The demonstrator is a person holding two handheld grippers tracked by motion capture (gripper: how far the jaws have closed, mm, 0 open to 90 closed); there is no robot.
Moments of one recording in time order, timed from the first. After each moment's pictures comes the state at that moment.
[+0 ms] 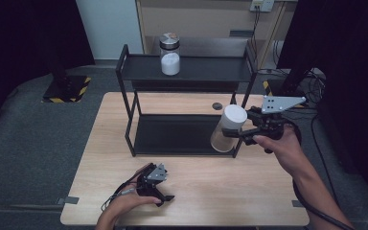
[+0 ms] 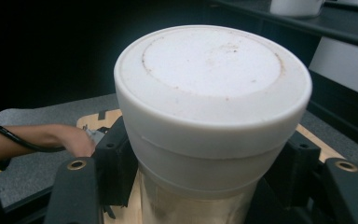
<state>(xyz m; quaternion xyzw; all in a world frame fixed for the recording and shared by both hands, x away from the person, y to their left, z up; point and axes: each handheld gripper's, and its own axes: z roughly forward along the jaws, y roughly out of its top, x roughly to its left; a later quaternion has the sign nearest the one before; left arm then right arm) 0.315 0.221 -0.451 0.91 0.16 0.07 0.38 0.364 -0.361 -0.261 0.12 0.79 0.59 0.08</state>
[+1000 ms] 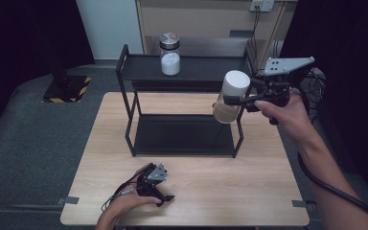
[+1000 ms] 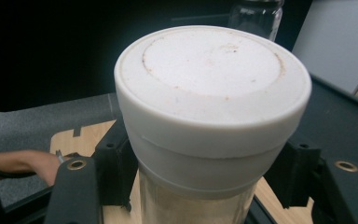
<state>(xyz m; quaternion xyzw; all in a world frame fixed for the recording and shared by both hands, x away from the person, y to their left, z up) 0.314 0.221 -0.450 0.91 0.17 0.07 0.38 0.387 -0.347 -0.180 0.13 0.80 0.58 0.11</state>
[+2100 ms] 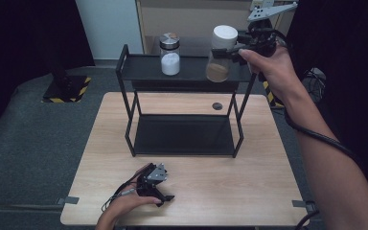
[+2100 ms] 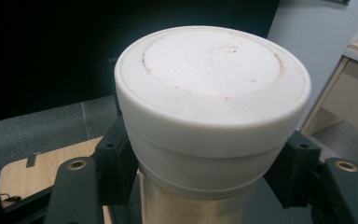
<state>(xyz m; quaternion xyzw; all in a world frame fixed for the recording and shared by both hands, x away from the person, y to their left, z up) 0.313 0.221 -0.451 0.91 0.17 0.07 0.38 0.463 -0.308 -0.121 0.16 0.80 0.56 0.14</state>
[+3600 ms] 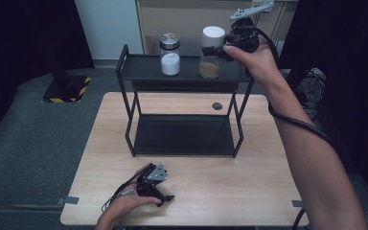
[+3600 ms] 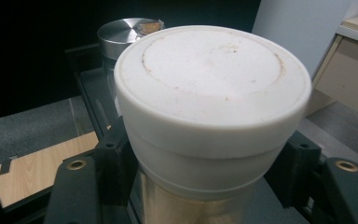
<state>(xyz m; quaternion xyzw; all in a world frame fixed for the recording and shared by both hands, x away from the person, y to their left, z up) 0.312 0.221 -0.451 0.91 0.17 0.07 0.38 0.496 -0.279 -0.132 0.19 0.81 0.54 0.14</state>
